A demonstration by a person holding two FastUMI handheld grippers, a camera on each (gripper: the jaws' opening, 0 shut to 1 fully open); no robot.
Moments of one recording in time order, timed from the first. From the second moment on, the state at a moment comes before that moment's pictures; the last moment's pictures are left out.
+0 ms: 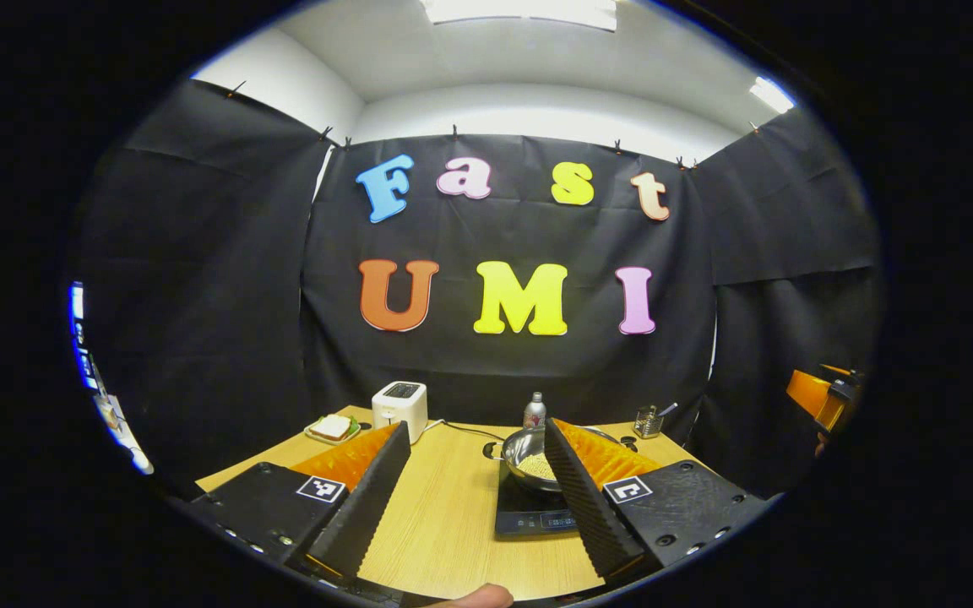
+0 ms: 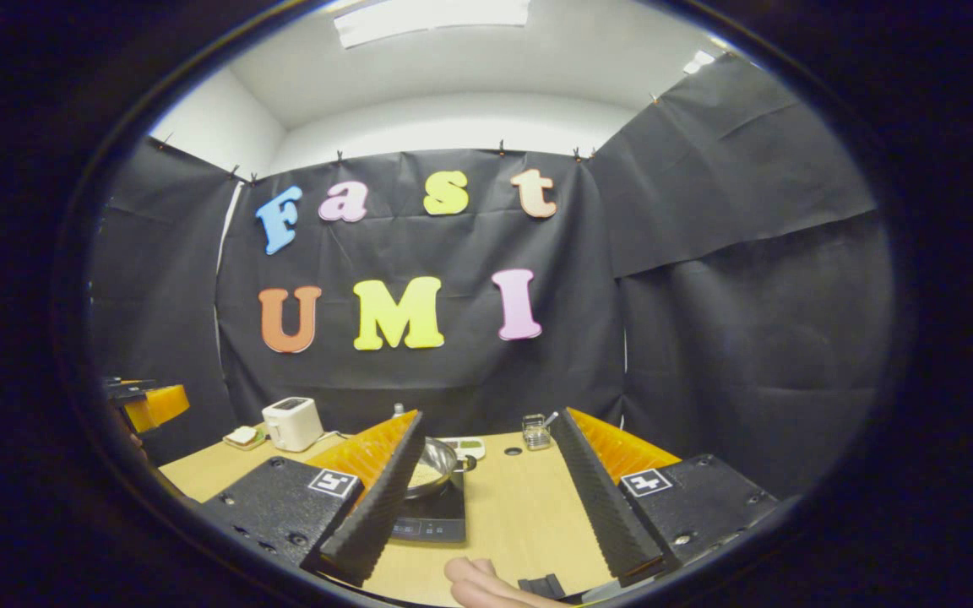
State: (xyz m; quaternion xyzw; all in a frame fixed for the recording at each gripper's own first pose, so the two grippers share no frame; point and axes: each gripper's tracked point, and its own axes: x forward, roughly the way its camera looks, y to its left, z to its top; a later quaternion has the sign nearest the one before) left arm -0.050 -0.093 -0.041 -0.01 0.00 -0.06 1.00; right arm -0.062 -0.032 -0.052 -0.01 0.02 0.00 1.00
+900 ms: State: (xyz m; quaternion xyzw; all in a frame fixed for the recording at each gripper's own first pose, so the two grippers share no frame) left arm -0.047 -0.071 -0.054 -0.02 -0.01 -0.02 1.00; right arm -0.073 -0.030 -0.054 -0.01 0.01 0.01 1.00
